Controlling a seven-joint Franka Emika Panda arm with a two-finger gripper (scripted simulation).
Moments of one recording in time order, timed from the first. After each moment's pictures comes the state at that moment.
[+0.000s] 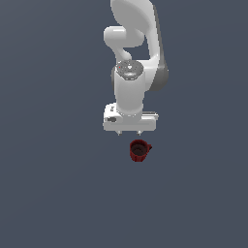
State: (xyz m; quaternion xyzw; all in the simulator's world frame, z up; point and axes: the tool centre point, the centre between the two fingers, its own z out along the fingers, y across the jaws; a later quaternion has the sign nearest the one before) arm -0.001 0.023 0.162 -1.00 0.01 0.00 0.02
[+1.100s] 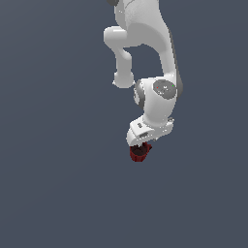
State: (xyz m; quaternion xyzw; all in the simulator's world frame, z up) arm 0.009 0.107 0.106 -0.98 -0.19 -0.01 -0.02
